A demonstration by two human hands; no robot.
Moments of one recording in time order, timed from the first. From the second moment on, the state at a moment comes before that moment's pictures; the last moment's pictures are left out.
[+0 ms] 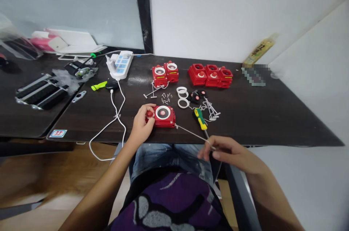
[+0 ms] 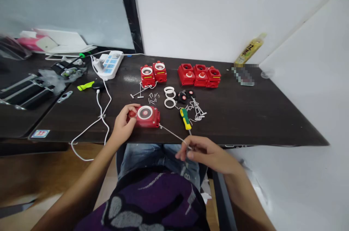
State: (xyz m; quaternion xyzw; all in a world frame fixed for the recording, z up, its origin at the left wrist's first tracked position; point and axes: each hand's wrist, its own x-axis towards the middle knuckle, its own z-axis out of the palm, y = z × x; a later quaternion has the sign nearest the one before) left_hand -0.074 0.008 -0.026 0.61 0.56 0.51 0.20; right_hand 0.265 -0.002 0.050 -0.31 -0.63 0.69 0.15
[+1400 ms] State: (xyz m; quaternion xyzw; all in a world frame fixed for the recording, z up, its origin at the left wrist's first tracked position) left_hand -0.059 0.150 0.076 0.76 0.42 0.32 0.36; right_hand 0.184 0.166 0.057 -0.37 -0.76 0.48 0.23
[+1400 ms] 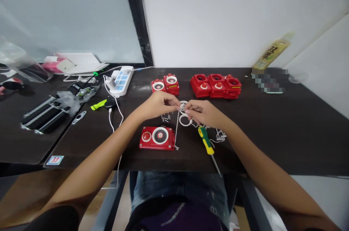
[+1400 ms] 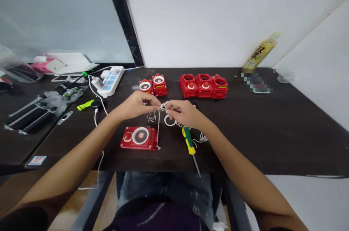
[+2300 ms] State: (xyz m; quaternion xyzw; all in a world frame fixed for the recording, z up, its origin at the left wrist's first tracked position) left_hand -0.067 0.075 0.052 0.62 0.60 0.44 0.25; right_hand 0.186 0.166 0.025 -0.34 -0.81 0.27 0.39
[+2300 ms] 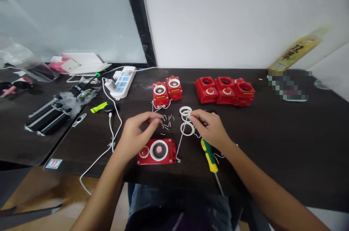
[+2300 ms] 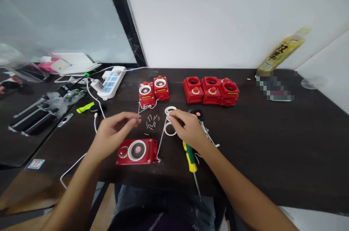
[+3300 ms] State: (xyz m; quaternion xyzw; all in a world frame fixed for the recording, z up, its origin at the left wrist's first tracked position) left_hand -0.159 0.087 0.024 0.63 0.66 0.39 0.12; right_hand 0.179 0.166 0.018 -0.34 -0.79 0.33 0.39
